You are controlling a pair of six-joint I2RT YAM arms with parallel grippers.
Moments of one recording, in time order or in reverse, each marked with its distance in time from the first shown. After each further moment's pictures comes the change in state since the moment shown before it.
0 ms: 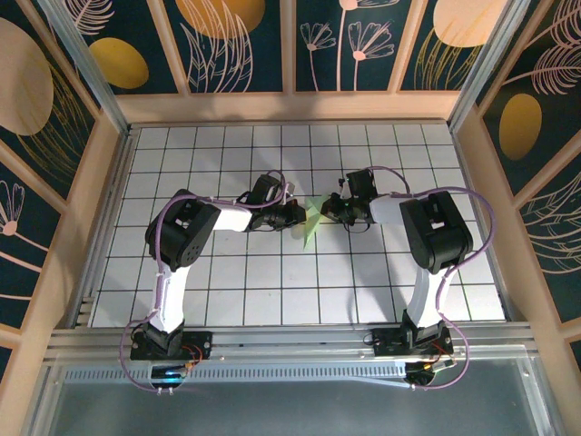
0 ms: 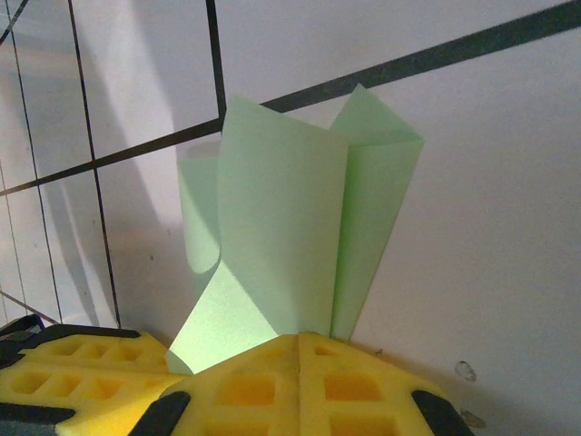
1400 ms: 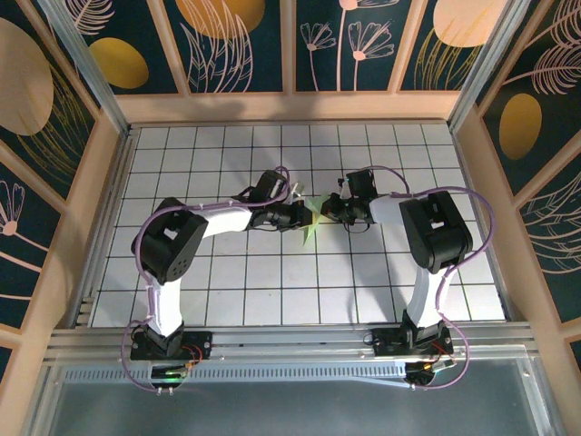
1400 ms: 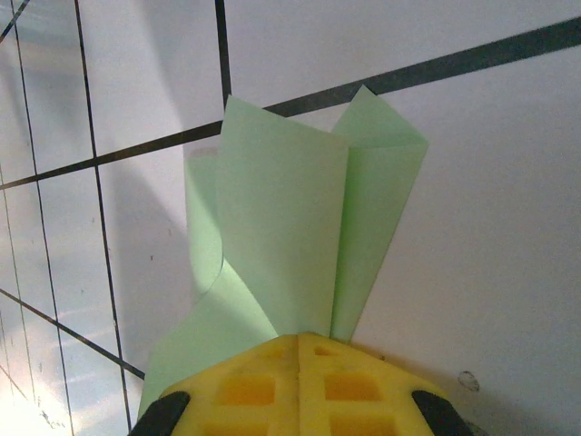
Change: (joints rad) left arm -0.064 -0.145 0.023 -0.191 0.069 0.044; right arm -0.001 0.005 -0.003 0.012 0.001 -0.027
